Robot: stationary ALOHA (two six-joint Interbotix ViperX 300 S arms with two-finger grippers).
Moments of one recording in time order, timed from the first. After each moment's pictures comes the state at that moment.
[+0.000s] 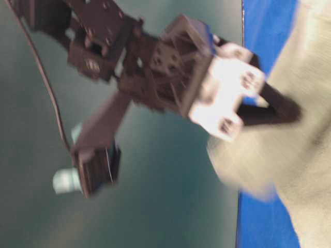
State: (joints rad) left arm -0.42 -0.56 0.93 0.33 0.82 -1.09; right arm 0.15 0.20 0.27 -0.31 0.68 0.73
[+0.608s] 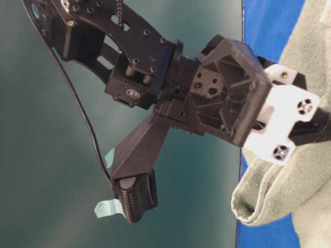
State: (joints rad) left arm -0.42 -0.56 0.93 0.33 0.80 -1.08; right arm 0.16 0.28 0.23 -0.30 0.67 0.75
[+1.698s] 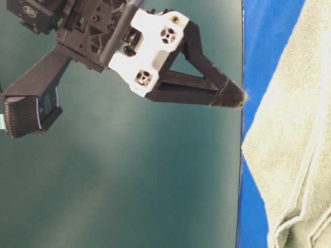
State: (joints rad) left arm -0.58 -0.51 0.91 0.33 0.38 -0.20; right arm 0.14 -0.02 0.40 -0.37 0.63 0.76
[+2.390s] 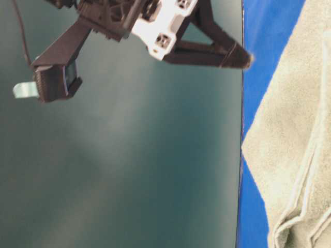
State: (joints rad) left arm -0.61 0.09 0.71 0.32 0.38 -0.19; right arm 0.08 -0.10 0.54 -0.37 0.63 0.76
